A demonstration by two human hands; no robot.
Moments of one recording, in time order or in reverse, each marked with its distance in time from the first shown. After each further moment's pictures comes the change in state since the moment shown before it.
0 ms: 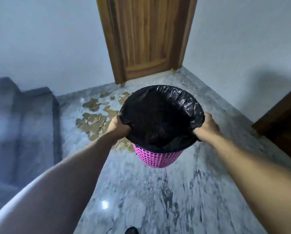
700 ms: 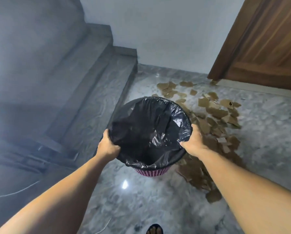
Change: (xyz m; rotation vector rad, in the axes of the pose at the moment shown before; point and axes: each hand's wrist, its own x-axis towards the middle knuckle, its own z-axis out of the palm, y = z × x) left_hand 0.180 -0.334 -0.133 -0.112 0.469 -0.621; right_hand 0.129 -0.238 0.445 -0.074 -0.647 -0.374
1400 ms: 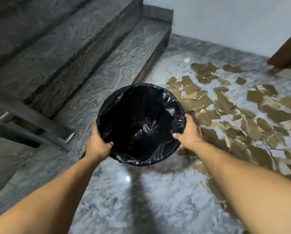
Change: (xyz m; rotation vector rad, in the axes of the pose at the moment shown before) left_hand 0.159 -0.178 0.080 0.010 0.293 -0.110; right_hand 0.185 0.063 0.216 -0.195 -0.150 -0.157
